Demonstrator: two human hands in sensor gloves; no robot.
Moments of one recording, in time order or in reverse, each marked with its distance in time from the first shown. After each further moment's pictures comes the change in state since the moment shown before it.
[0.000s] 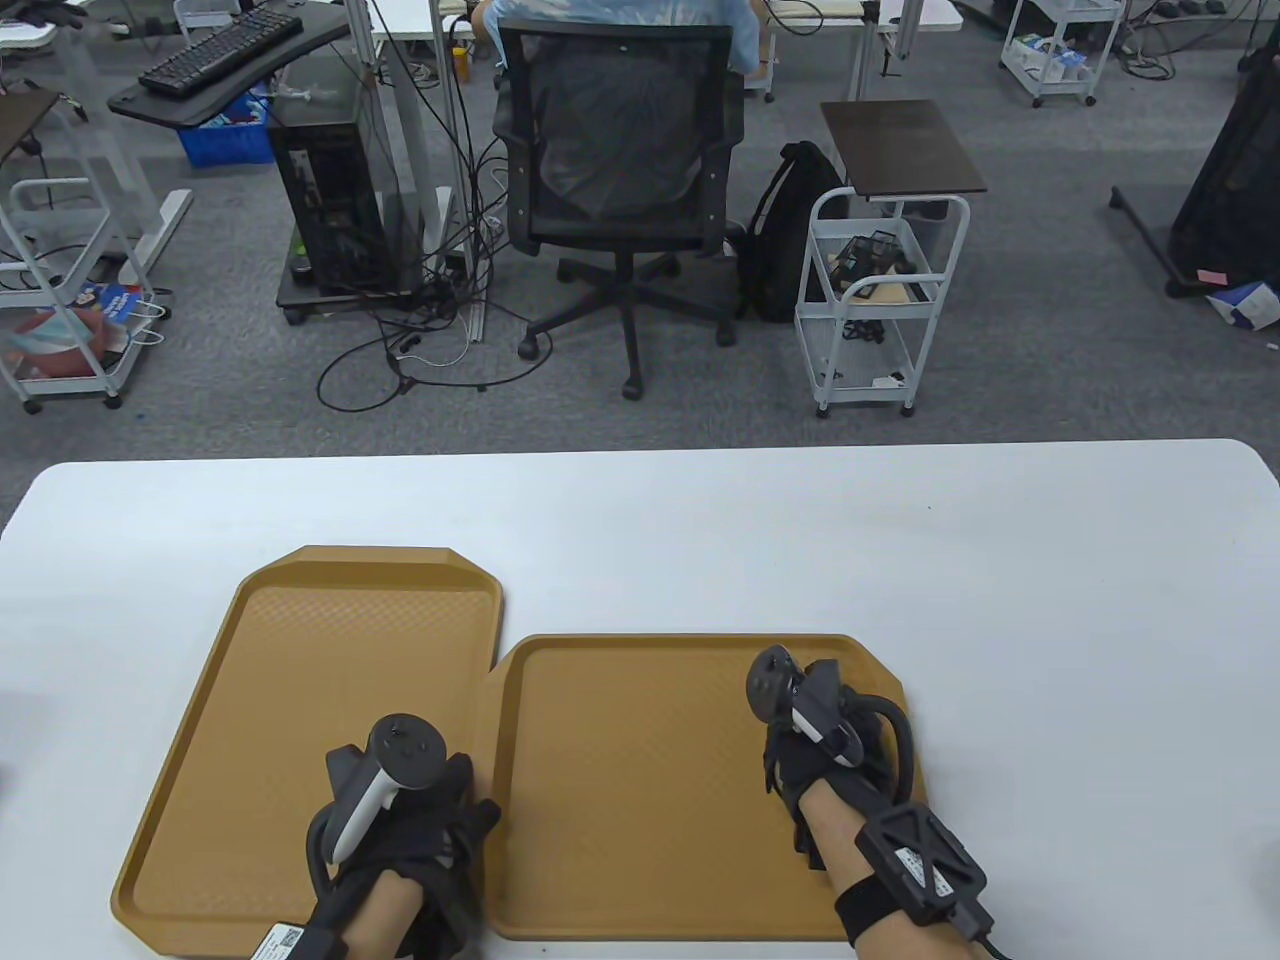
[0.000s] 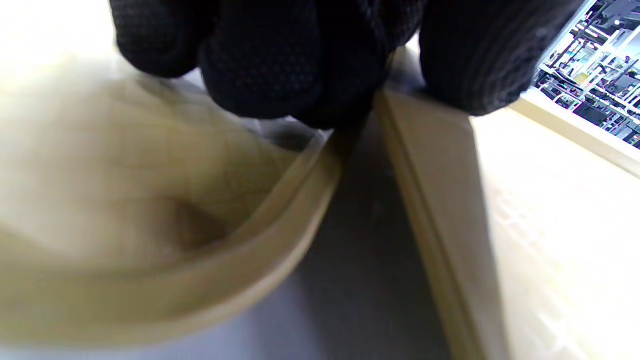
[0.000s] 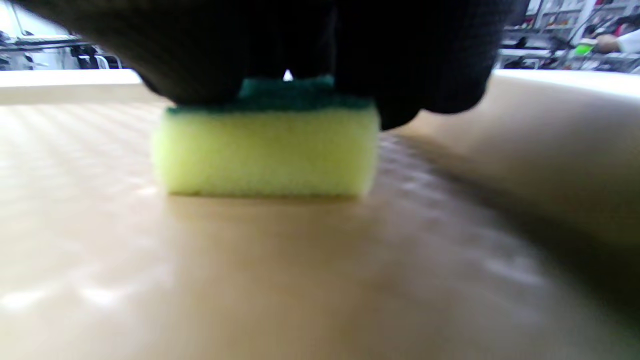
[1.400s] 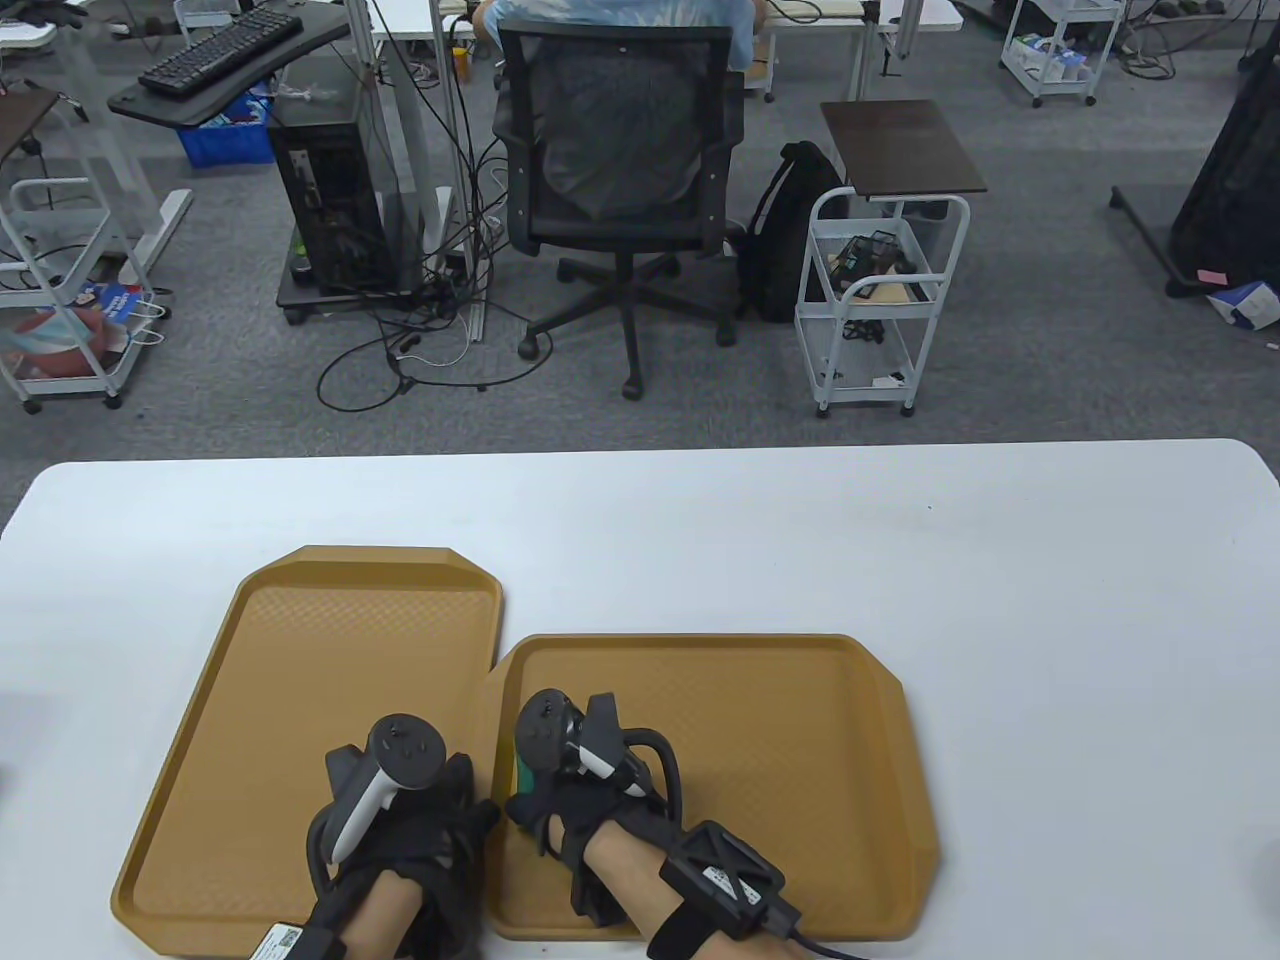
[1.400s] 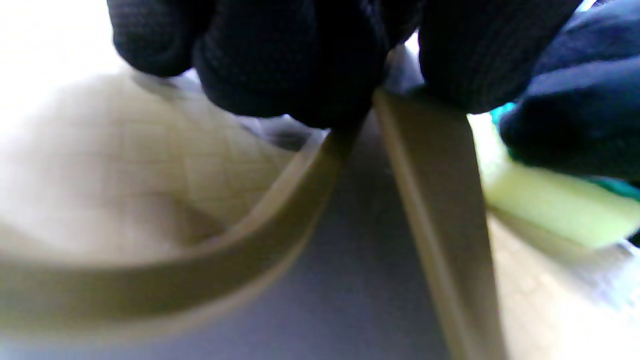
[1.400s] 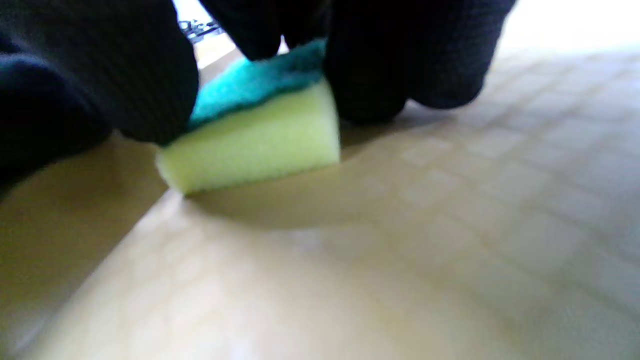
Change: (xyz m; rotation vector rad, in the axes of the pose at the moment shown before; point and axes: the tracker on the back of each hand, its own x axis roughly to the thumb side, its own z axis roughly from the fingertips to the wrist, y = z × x) left_hand -0.001 -0.001 0.000 -0.006 -0.004 0.007; right_hand 0.182 0.027 0.065 0.215 -0.407 -0.165
